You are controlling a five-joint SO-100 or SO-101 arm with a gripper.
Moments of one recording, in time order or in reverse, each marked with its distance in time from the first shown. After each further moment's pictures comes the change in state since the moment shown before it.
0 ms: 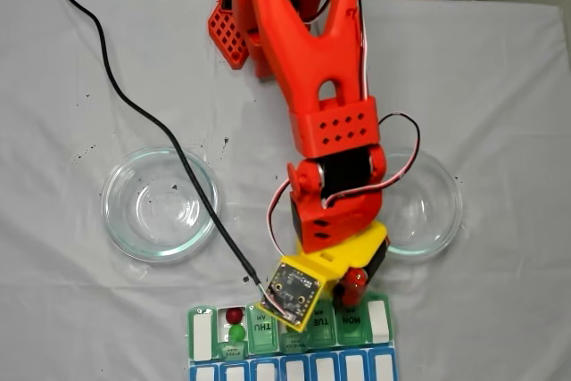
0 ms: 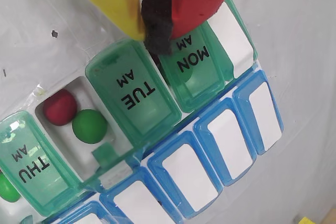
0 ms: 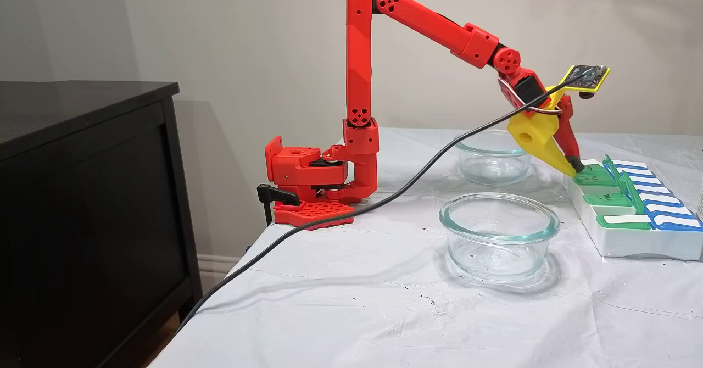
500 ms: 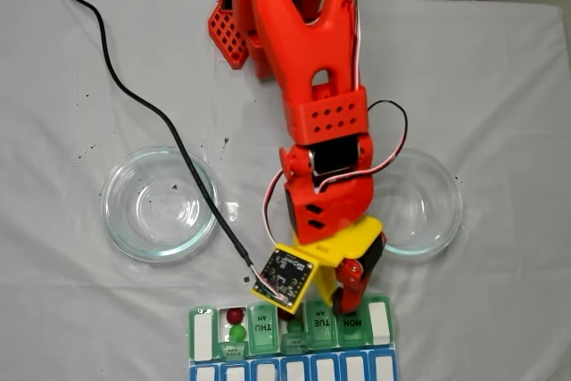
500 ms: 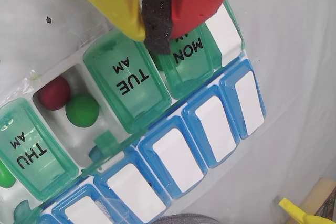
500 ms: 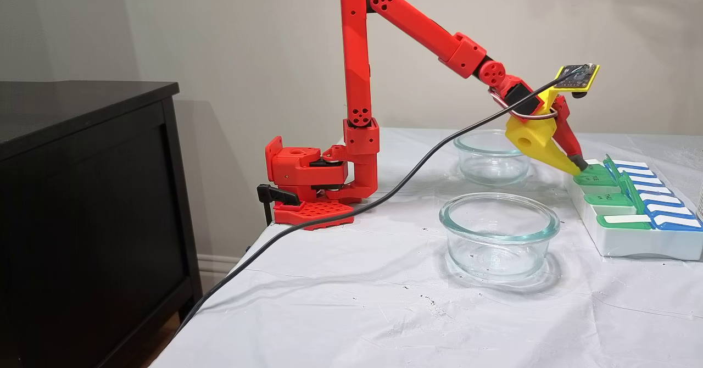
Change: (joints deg) arm 1.2 7.1 9.6 -19.4 1.8
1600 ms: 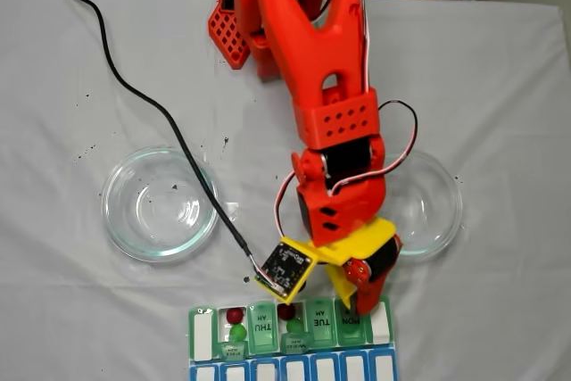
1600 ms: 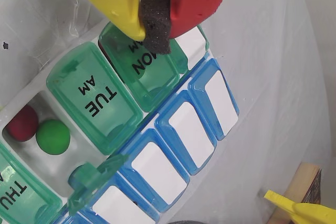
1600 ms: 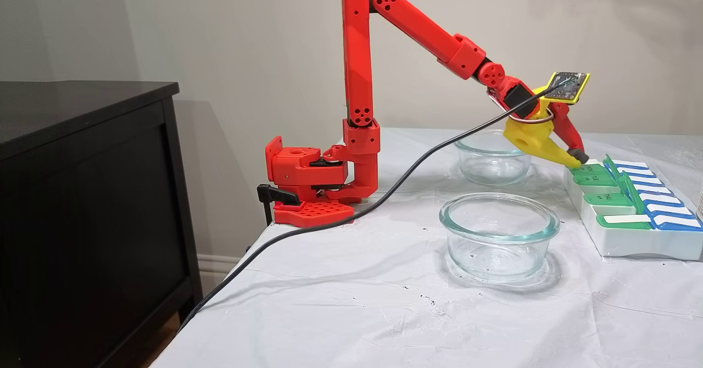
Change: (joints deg) arm -1.2 -2.9 -2.8 4.1 12.0
